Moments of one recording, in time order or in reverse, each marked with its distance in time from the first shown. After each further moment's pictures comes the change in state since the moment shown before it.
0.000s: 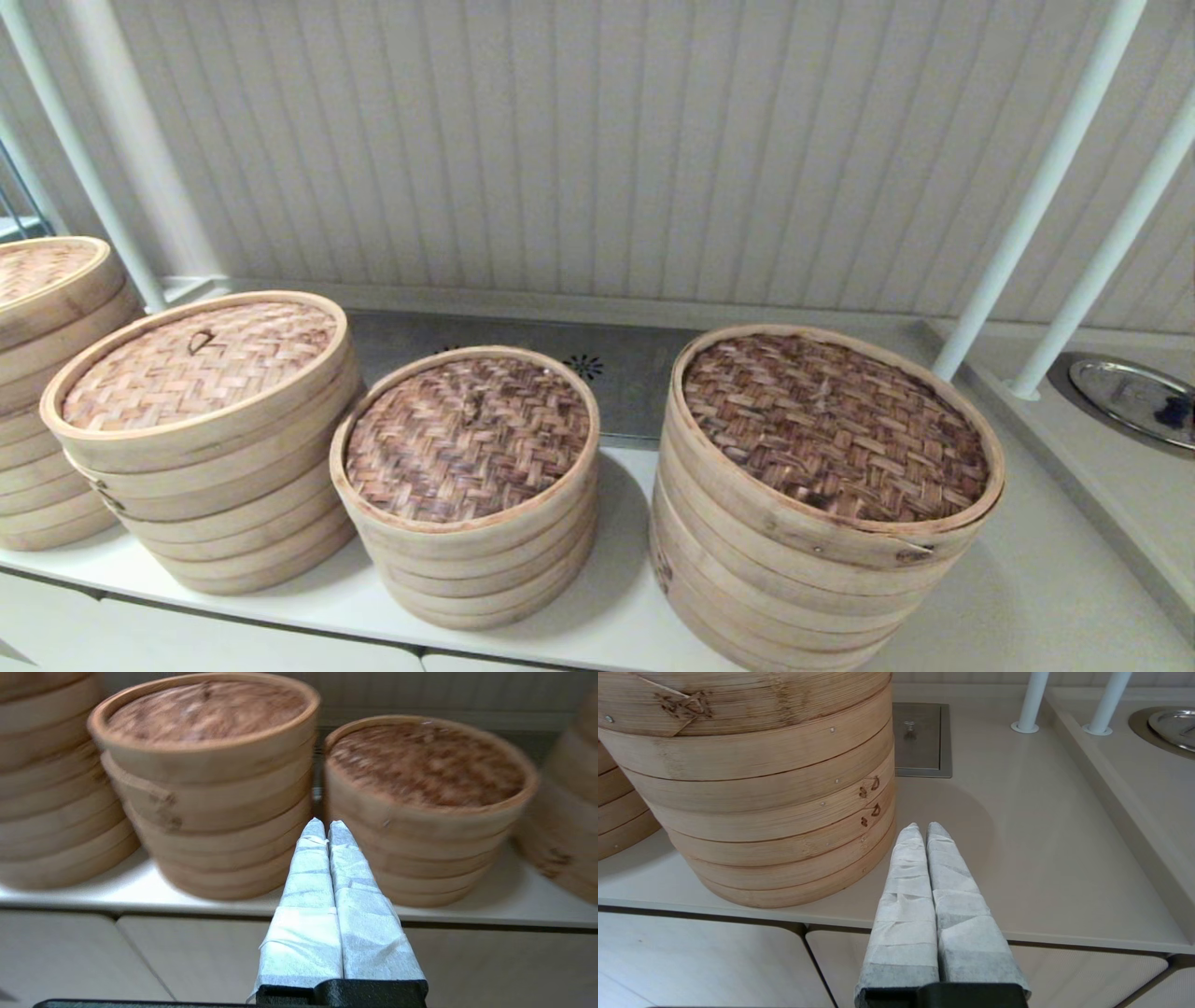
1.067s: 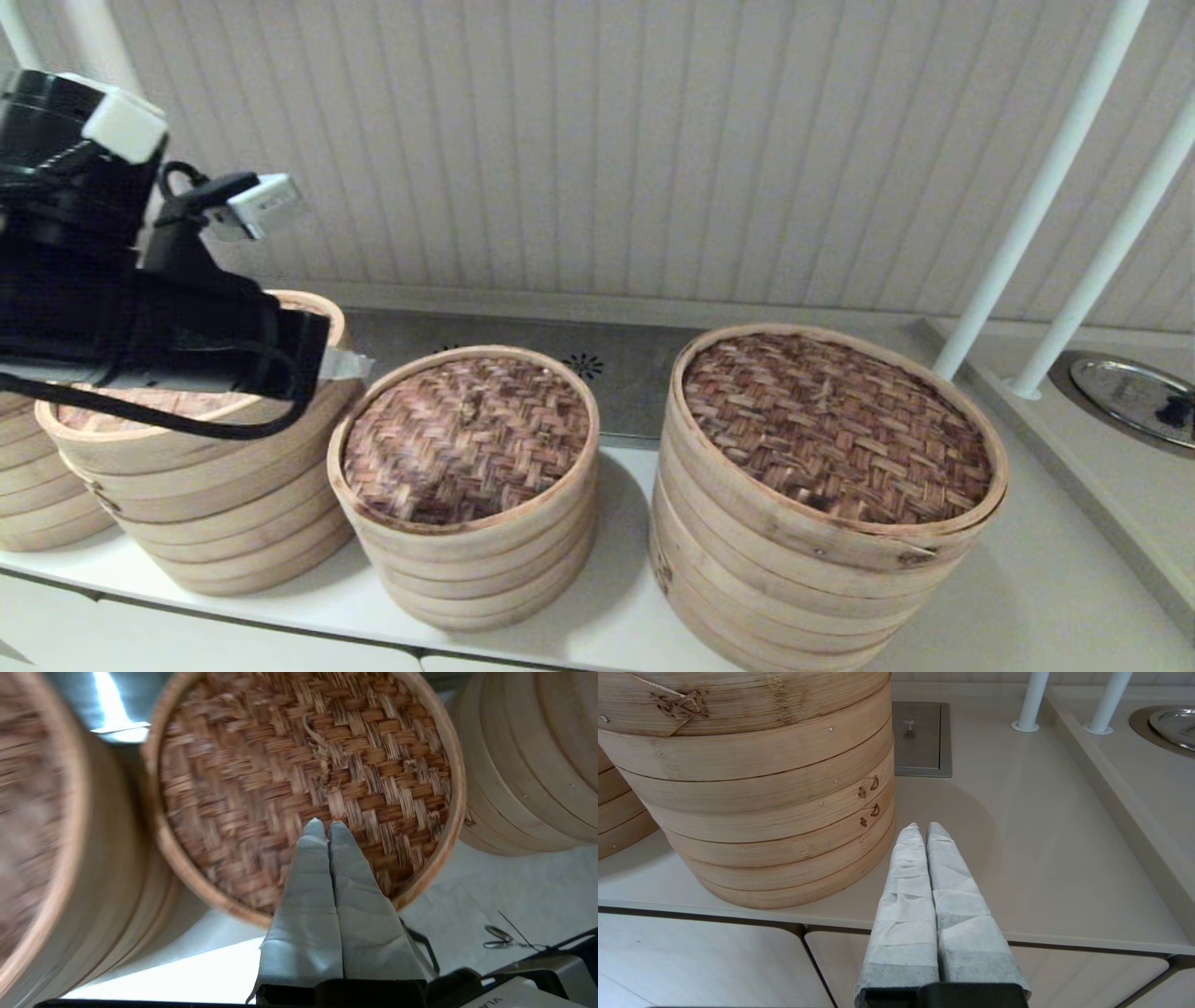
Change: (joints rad) left arm -0.337 1.265 -0.949 0.331 -0.063 -0.059; right arm 0.000 0.000 0.000 0.000 0.000 0.000
